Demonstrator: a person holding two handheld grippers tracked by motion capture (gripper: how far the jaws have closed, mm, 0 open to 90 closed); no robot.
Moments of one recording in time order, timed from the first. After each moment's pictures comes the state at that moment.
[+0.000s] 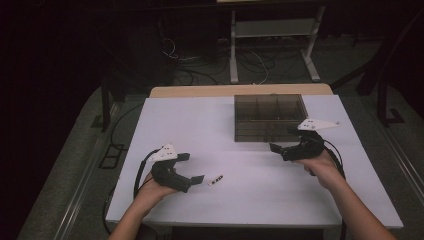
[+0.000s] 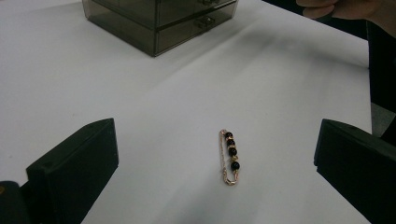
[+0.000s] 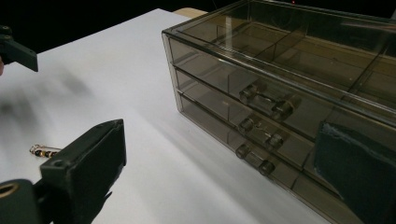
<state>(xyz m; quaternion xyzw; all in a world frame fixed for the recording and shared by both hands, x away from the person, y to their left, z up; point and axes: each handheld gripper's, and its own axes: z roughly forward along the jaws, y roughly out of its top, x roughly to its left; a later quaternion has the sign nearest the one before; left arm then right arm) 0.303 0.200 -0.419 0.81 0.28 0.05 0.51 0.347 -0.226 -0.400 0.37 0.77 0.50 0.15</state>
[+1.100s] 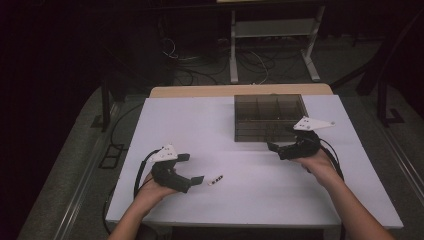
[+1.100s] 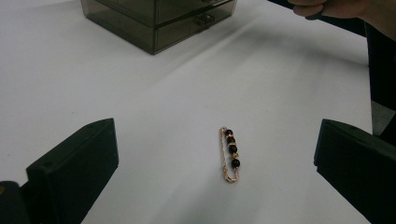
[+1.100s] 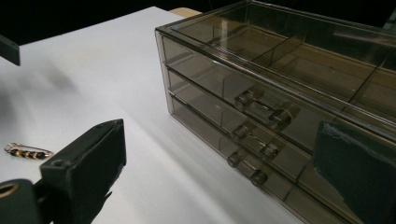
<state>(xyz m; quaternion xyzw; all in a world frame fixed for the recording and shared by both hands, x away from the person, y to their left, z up) 0.304 0.201 -0.421 0.82 0.27 0.05 0.51 0.354 -0.220 -0.405 0.36 0.77 0.49 0.18</state>
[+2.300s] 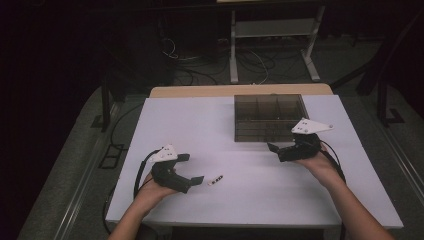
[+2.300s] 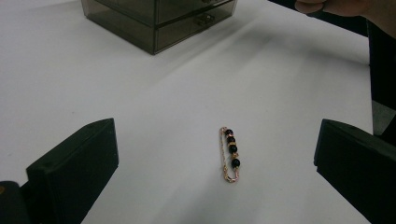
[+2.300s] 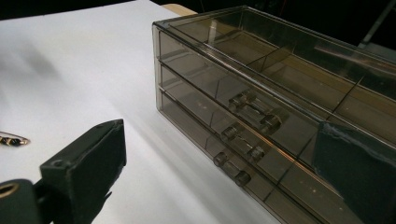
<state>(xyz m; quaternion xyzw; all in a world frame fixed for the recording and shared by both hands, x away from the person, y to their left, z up) 0.303 0.201 -0.421 0.81 0.27 0.05 0.51 0.347 -0.216 -0.402 0.33 0.79 0.47 0.23</state>
